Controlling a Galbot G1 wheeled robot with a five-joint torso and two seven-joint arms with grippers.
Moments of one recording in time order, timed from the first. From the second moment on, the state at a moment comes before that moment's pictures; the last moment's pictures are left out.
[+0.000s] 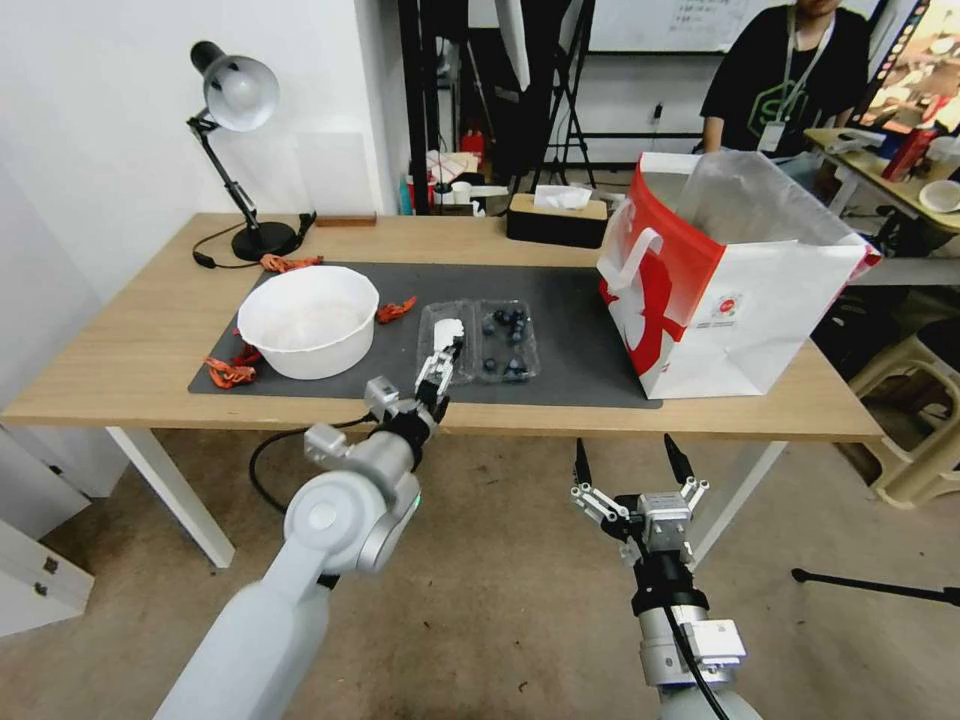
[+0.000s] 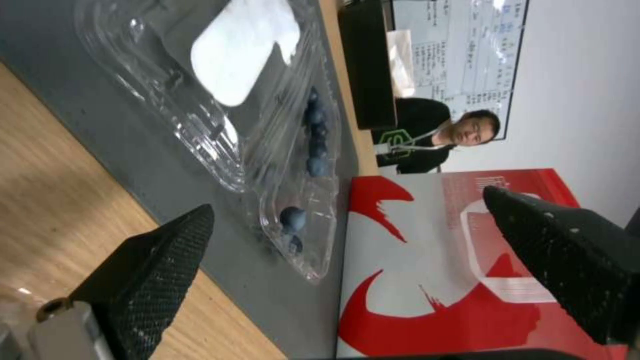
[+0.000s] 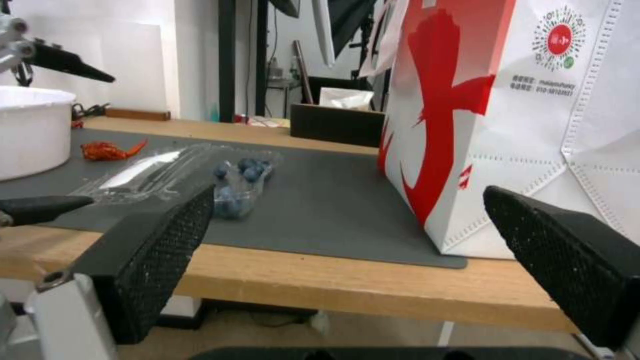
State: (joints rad) left arm 1.04 -1.26 -0.13 -2.01 -1.75 -0.03 -0.55; right arm -1.69 1.20 0.17 2.23 -0.05 0.11 0.48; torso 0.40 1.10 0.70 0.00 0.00
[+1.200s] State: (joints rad) left arm 0.95 -1.25 -0.05 -1.87 -1.50 -0.11 -0.49; right arm -1.70 1.21 0.18 2.24 -0.06 0.11 0.49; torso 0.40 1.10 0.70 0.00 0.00
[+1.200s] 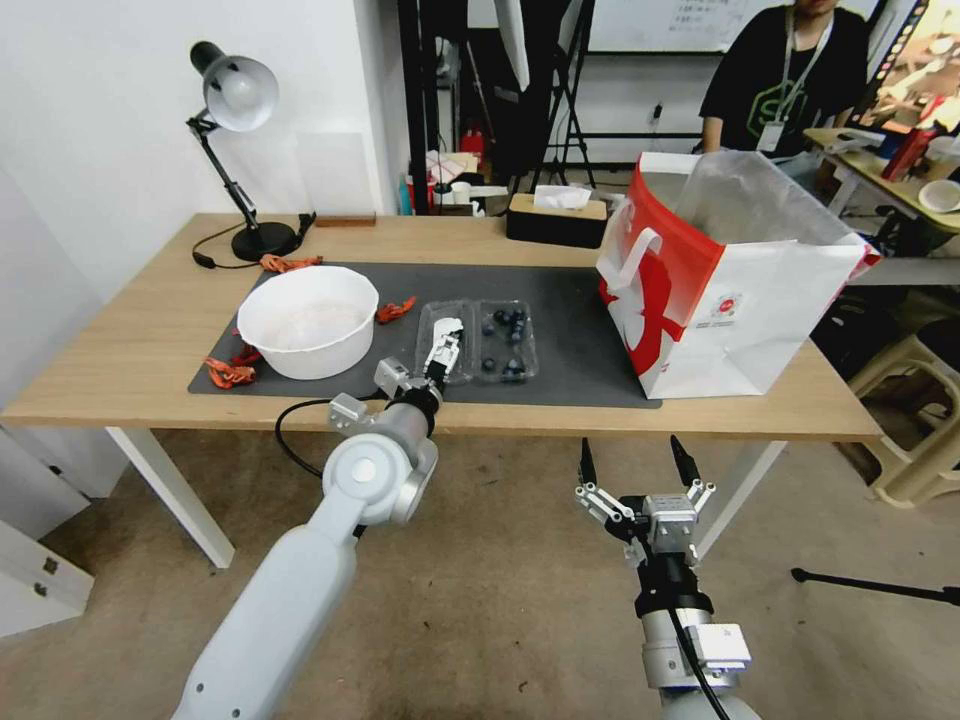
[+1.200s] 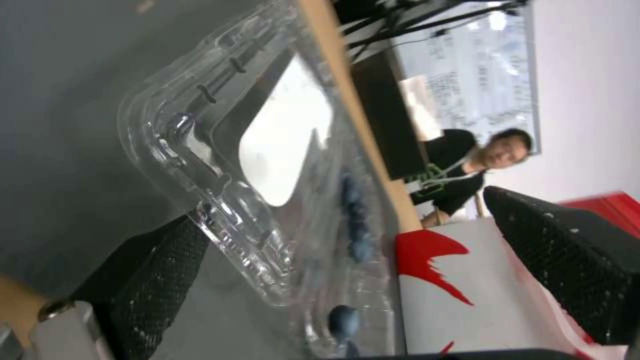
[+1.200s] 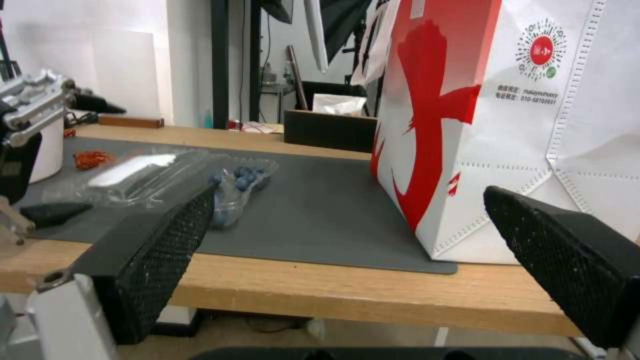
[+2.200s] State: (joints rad) left arm 0.81 -1.22 0.11 -1.87 -1.44 -0.18 -0.33; right arm -1.71 1.22 0.19 2.23 -0.07 0.13 0.48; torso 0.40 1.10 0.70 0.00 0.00
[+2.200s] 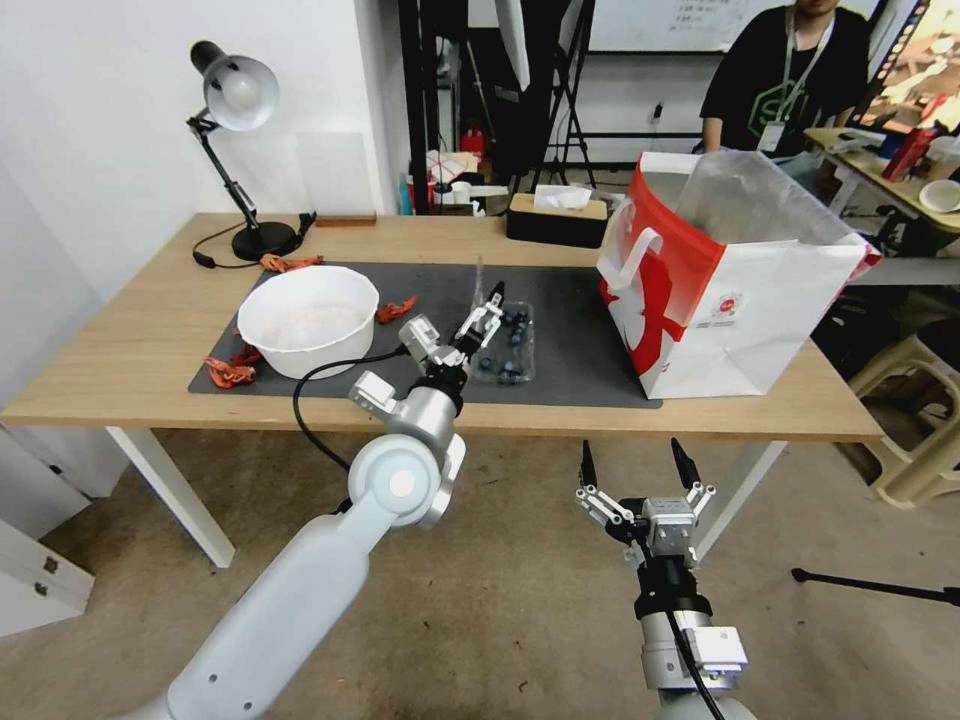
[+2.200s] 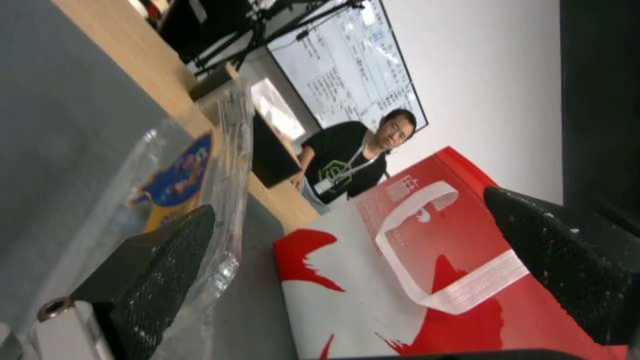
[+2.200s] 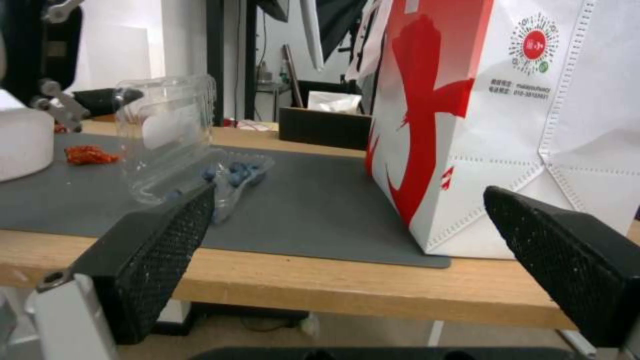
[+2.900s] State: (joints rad) left arm 0.73 -1.28 0.13 -1.77 -1.68 -0.14 -0.46; right arm -1.70 1.23 0.19 2.21 -0.07 0.13 0.49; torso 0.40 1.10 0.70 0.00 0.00
